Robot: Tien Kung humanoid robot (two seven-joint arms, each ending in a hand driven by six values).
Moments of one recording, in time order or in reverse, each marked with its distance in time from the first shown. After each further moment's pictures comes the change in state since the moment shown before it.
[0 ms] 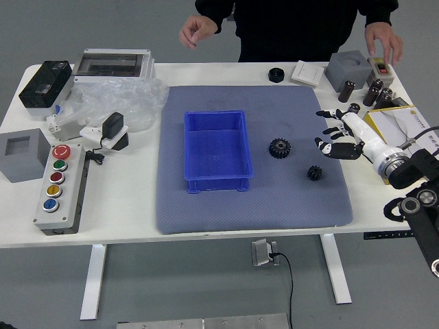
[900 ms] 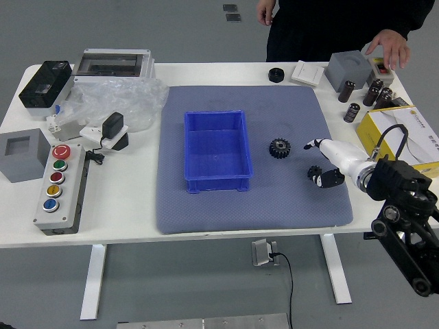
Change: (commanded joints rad) left arm 0.001 0.000 -0.002 0.000 -0.006 -0.001 0.000; right arm 0.031 -0.063 -0.237 0.035 -0.381 0.126 -0.112
